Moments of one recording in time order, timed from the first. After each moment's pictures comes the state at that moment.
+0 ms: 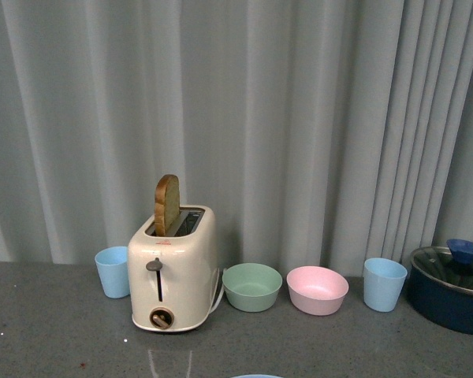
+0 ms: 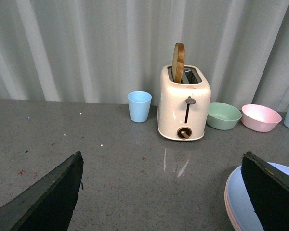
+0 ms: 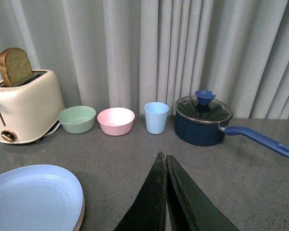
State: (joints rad) left arm 0.00 0.00 0.03 0.00 0.00 0.00; right arm 0.00 0.01 0.01 0.01 0.00 -0.01
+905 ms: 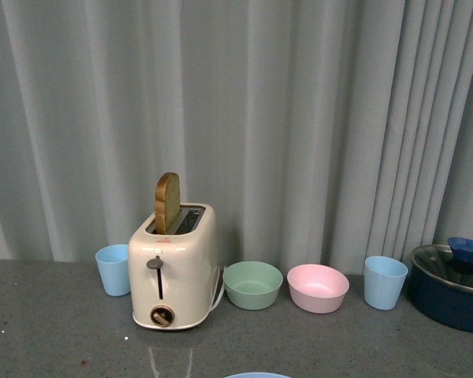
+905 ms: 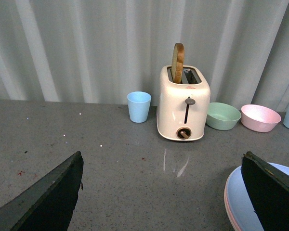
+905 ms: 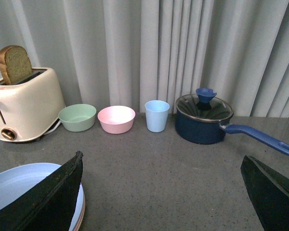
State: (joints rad) left arm 0.00 0.00 0.03 0.00 0.00 0.00; right arm 0.00 0.00 0.01 0.00 0.00 -0.01
